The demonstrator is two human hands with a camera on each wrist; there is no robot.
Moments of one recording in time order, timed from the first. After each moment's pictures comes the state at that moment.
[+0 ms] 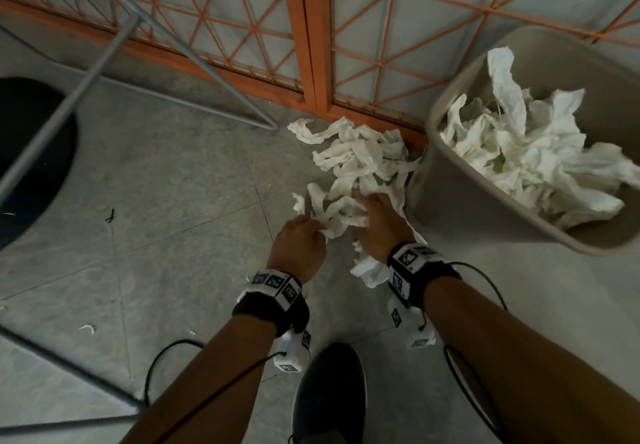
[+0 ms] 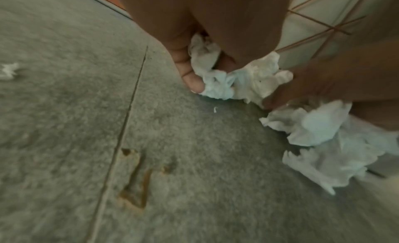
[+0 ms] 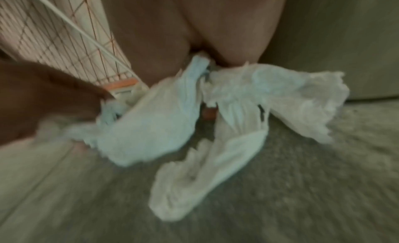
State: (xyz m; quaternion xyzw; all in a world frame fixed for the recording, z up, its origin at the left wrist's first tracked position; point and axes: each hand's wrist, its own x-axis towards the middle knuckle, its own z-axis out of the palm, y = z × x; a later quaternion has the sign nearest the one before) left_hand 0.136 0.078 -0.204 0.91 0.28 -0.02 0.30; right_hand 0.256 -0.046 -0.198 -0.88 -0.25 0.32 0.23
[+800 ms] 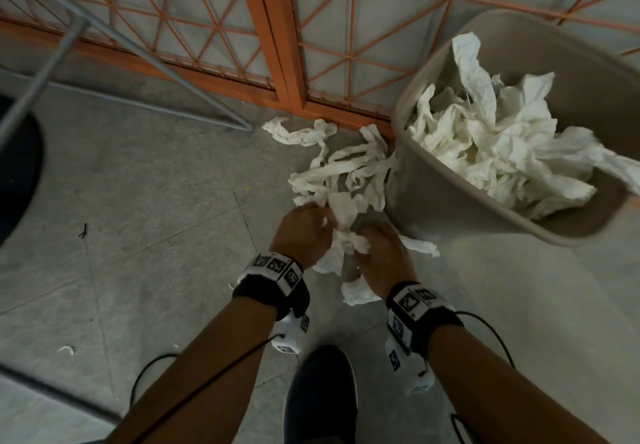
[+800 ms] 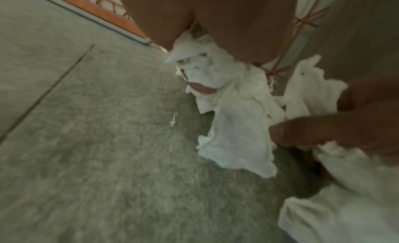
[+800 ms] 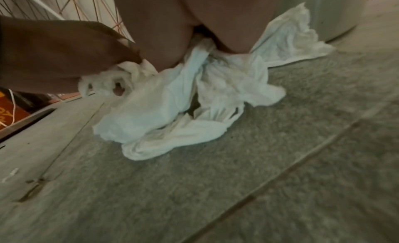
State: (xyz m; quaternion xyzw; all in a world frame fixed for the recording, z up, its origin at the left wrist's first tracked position) left_hand 0.175 0.066 -0.191 0.93 0.20 -0.08 0.31; right_hand 0.218 -0.092 -0.214 -0.90 -0.18 0.26 0.31
